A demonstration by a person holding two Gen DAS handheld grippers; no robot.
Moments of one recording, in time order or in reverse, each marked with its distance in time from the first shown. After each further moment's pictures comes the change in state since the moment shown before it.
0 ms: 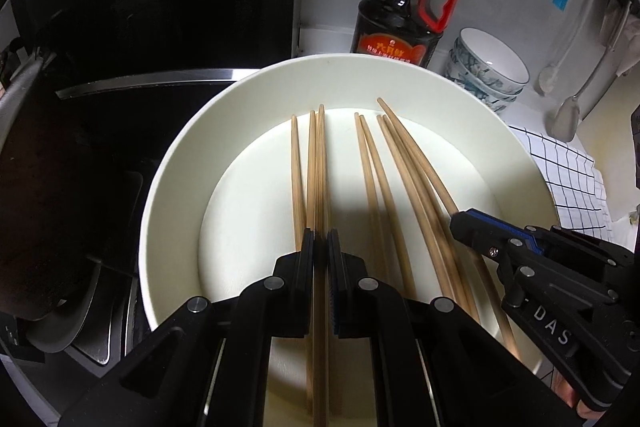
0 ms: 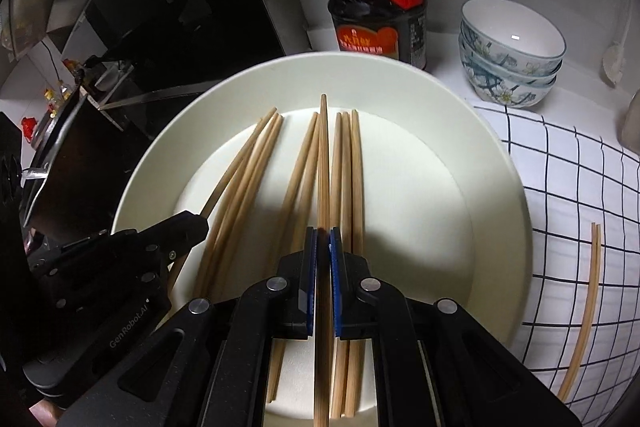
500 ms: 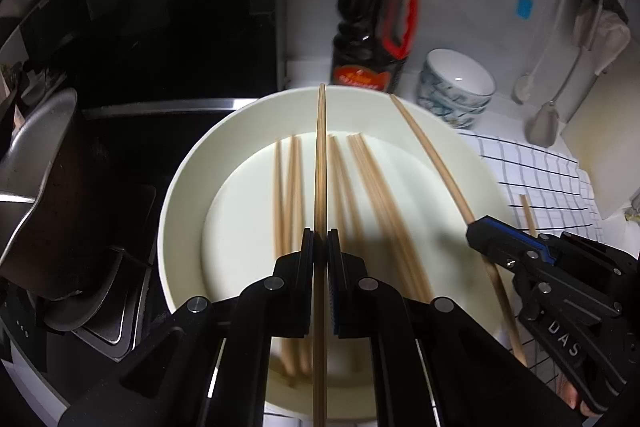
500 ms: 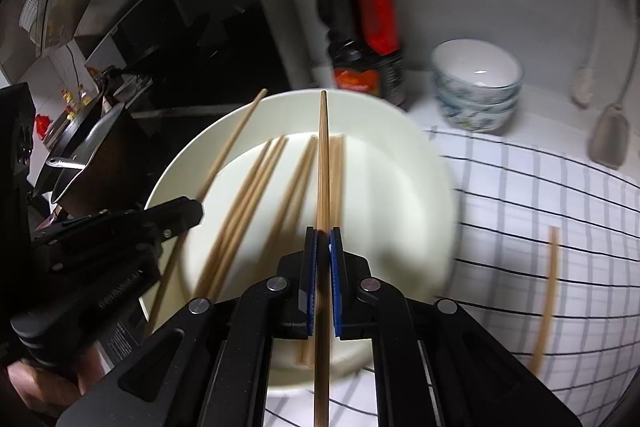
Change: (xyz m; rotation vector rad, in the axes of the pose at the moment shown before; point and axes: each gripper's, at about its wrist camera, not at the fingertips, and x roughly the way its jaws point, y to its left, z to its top) left arm -0.046 -0.022 -0.008 0.026 -0.079 0.015; right arm -0.060 -0.007 -0.025 -0.060 -0.120 0.021
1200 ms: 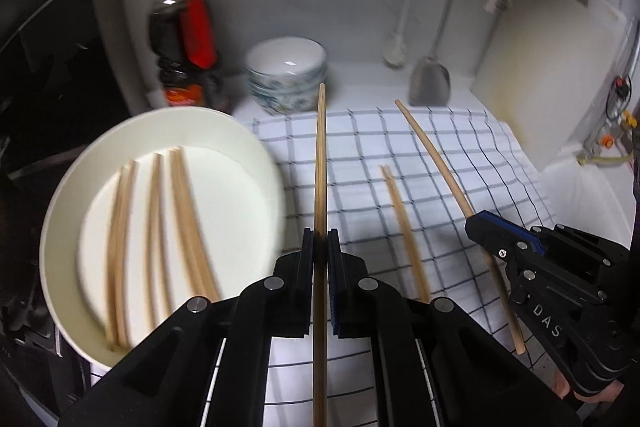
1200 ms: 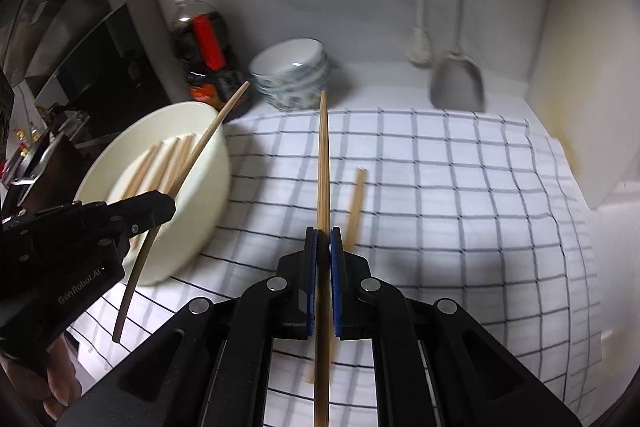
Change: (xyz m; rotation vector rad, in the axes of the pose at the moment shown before) left arm -0.032 -0.172 -0.027 0.191 -0.038 -0.139; right arm -0.112 -0.136 -0.072 0.127 -0.090 -0.205
